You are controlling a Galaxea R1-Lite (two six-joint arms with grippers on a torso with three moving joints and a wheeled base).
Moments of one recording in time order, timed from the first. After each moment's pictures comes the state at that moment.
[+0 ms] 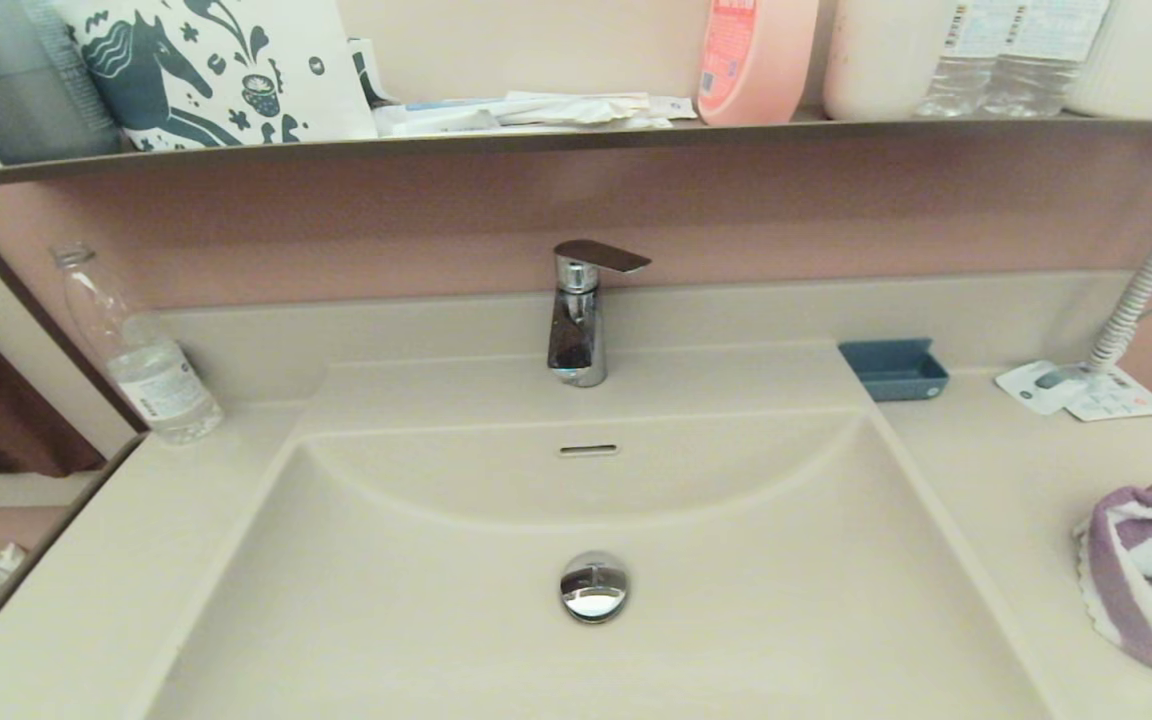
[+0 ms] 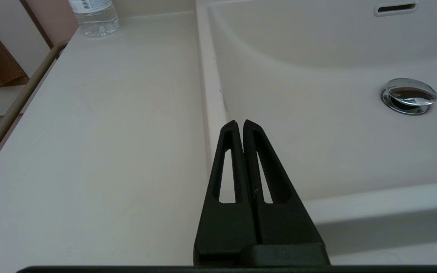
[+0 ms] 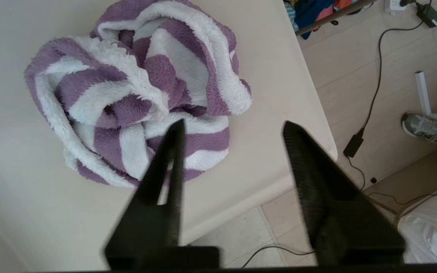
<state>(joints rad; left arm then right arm) -0.01 0.00 0.00 0.01 -0.01 0.07 -0.63 1.37 -1.29 0.76 0.05 -0.23</state>
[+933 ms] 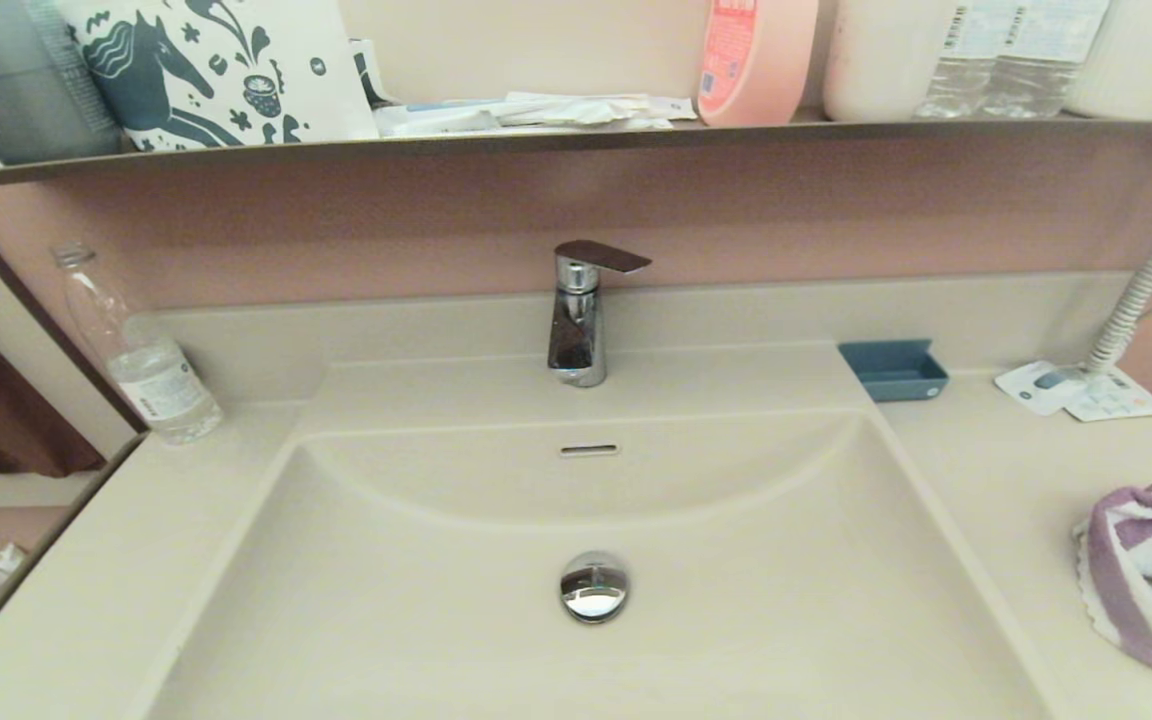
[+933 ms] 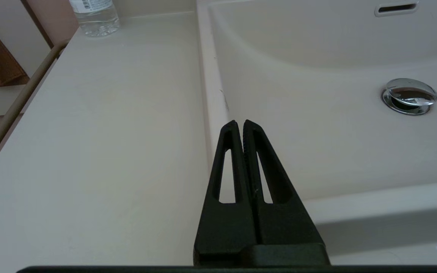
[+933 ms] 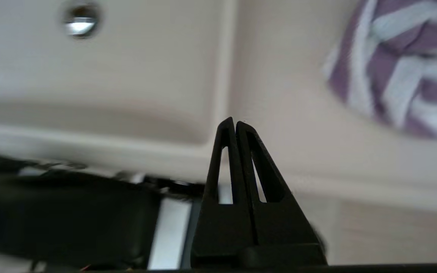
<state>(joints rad) -0.01 0.00 0.00 0.01 -0.01 0.07 0.00 0.85 -1.11 0.93 0.28 0.06</state>
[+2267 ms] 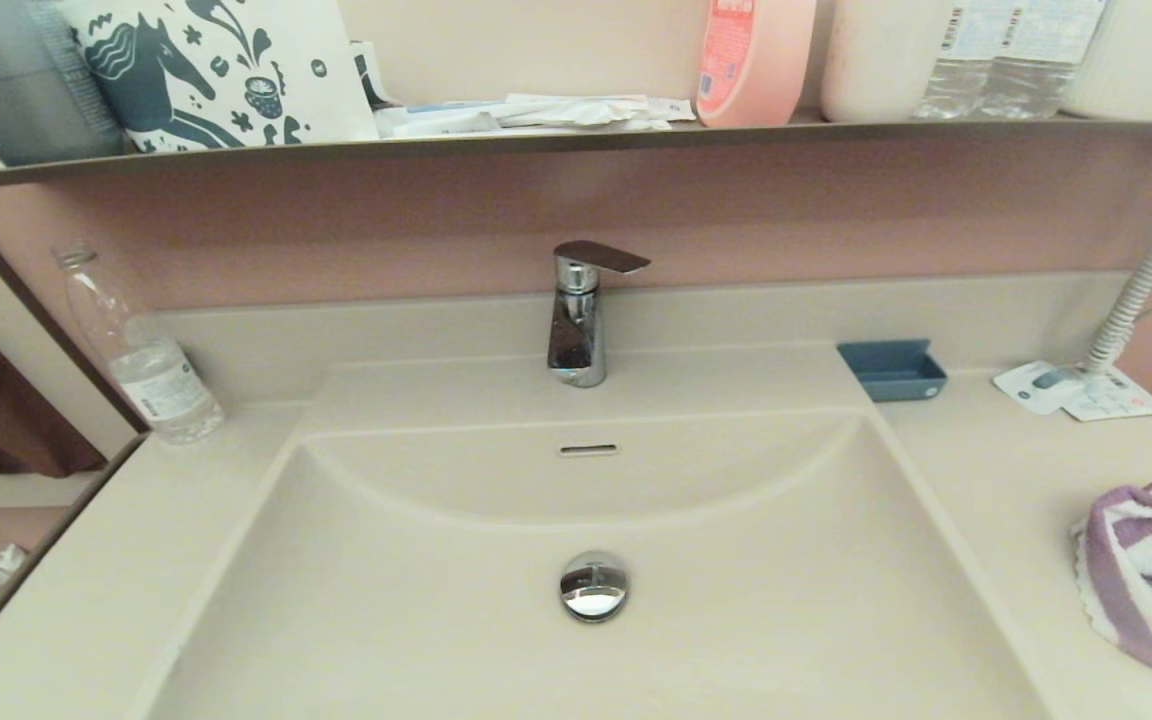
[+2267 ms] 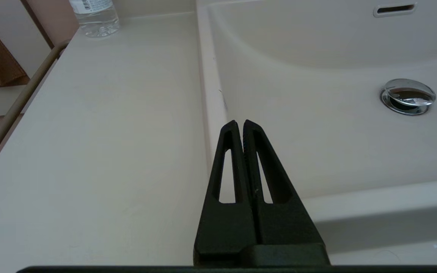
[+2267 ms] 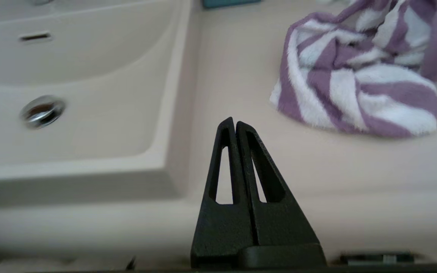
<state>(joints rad) -0.01 0.00 0.00 0.01 -0.01 0.07 0.00 0.01 -0.17 0.16 0.08 0.11</state>
